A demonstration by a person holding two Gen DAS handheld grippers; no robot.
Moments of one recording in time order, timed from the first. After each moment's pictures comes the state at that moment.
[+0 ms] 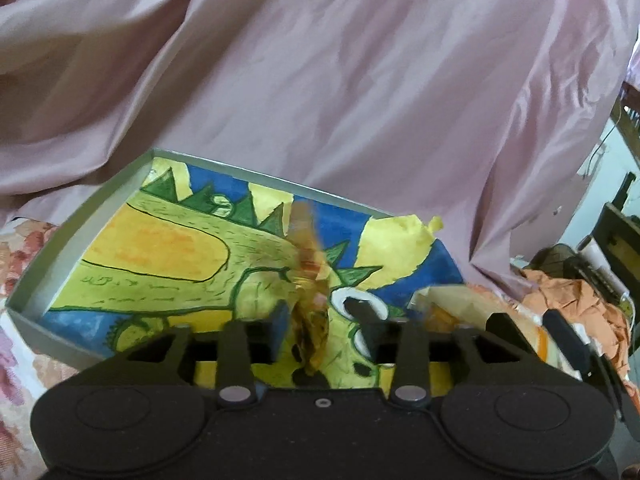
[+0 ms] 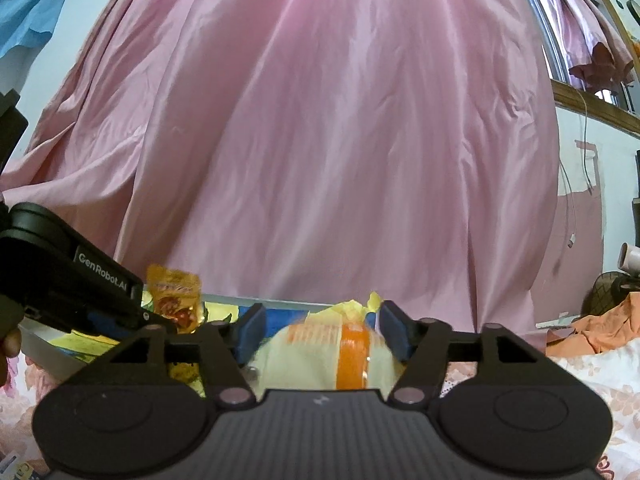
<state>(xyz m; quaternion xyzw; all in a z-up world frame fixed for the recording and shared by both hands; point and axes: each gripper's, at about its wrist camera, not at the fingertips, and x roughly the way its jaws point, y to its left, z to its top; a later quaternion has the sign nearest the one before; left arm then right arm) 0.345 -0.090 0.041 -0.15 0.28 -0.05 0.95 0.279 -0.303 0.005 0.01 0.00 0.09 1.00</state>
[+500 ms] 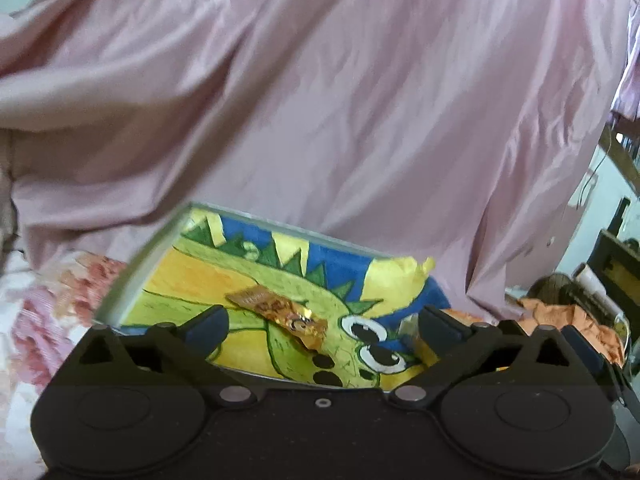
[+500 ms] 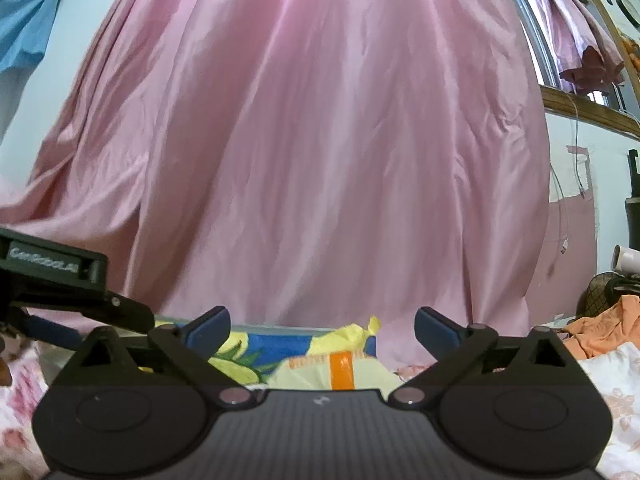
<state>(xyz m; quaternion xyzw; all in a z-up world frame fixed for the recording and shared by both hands) 0.280 -0.071 0.086 -0.15 0.22 -0.03 0.96 0.254 -0.305 0.036 0.03 0.00 0.09 1.00</state>
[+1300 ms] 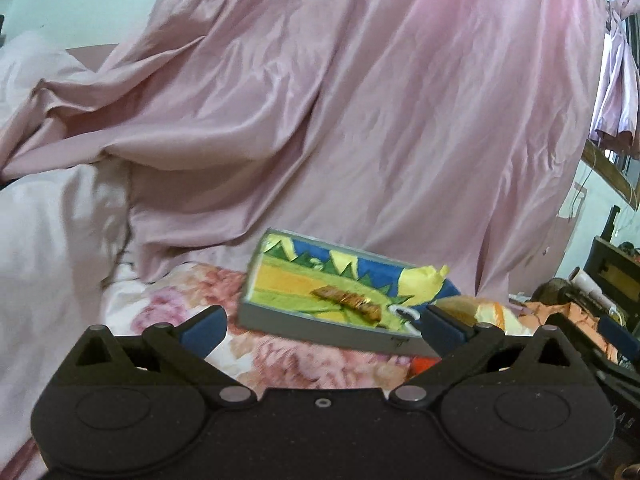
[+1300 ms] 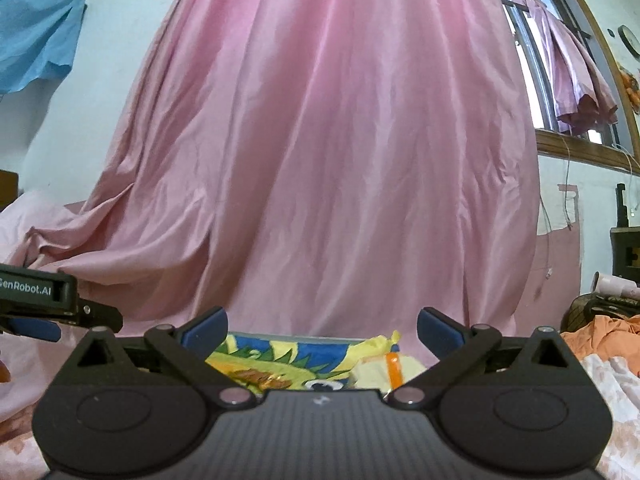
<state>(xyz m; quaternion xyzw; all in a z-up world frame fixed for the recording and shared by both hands) 0.131 -0.004 0.103 -0.13 0.18 0.00 0.98 0.127 -0.265 0.078 0.02 -0.01 0.09 1.00</state>
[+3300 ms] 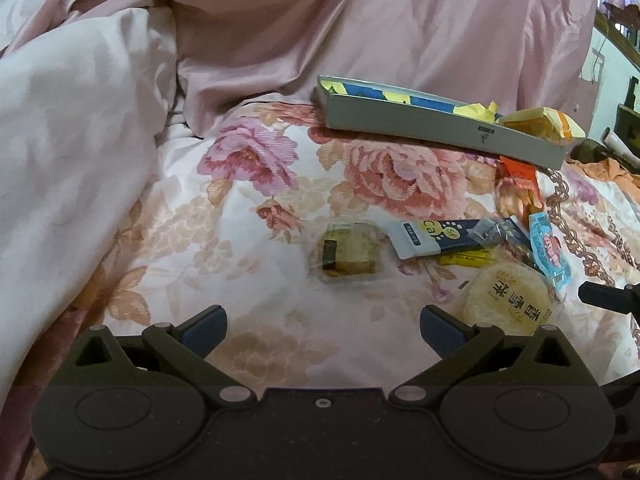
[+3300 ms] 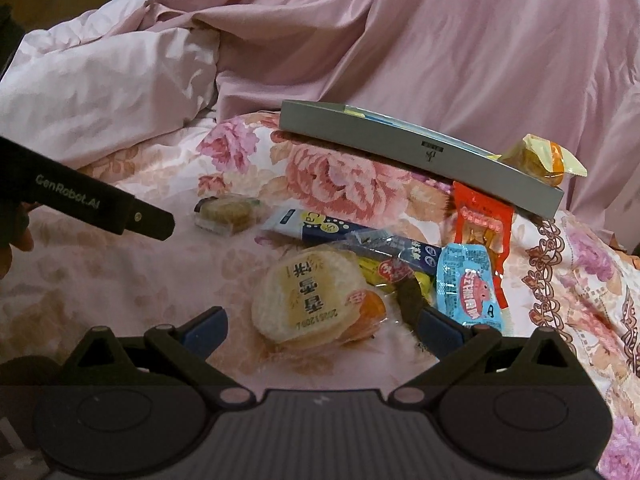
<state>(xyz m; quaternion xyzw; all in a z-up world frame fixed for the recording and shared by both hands) 0.093 0.045 -0.031 -0.04 0.32 0.00 0.95 0.090 -0.171 -0.050 -0.13 0.22 0.20 0.95</state>
